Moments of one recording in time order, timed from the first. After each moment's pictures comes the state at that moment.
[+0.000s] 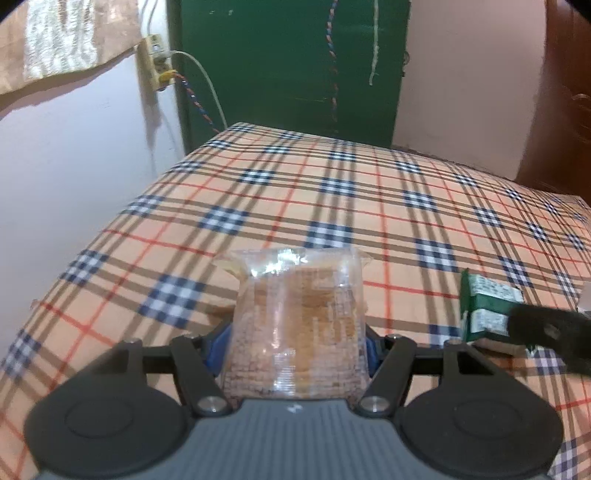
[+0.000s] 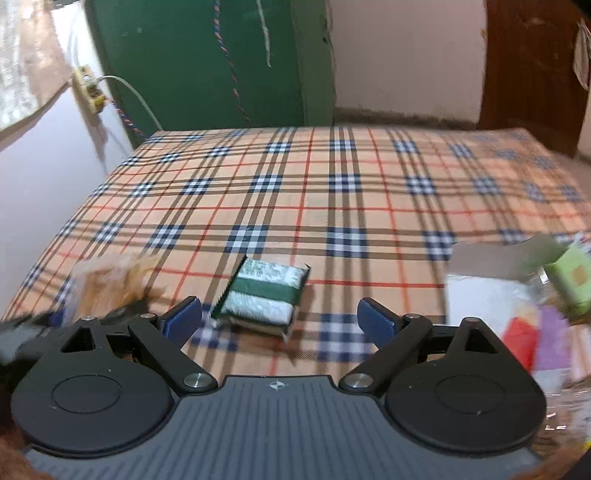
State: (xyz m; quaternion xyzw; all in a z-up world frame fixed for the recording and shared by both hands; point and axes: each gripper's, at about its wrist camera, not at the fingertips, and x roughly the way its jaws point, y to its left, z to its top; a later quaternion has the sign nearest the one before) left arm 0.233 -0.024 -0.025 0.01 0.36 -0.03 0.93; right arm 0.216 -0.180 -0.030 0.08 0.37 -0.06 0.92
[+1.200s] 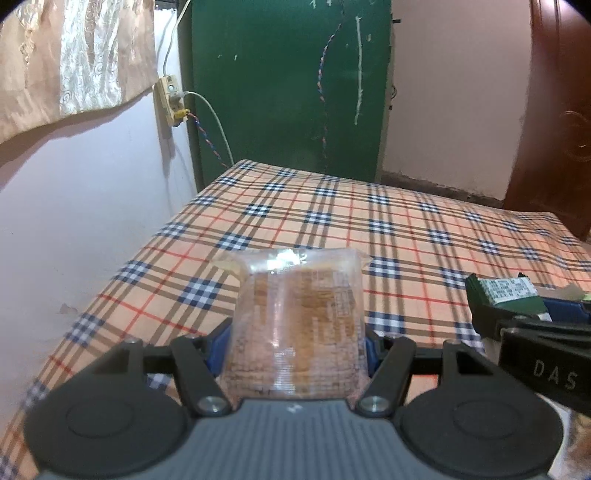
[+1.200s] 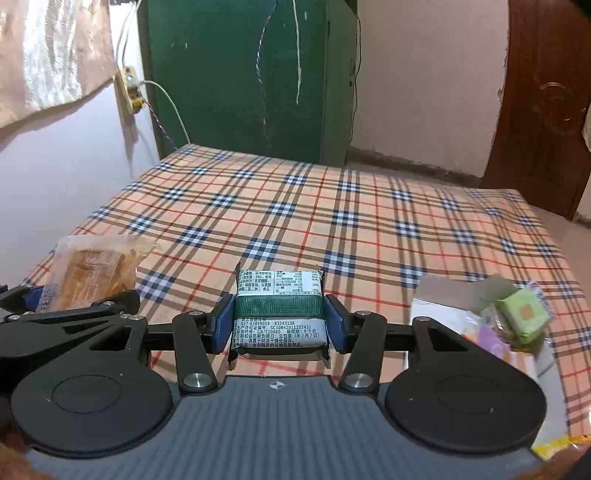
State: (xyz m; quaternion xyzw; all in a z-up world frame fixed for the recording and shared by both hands) left arm 0.143 -0.040 0.037 0.01 0.33 -0.03 0.95; right arm 0.134 -0.169 0.025 0.00 0.33 -0.03 0.94
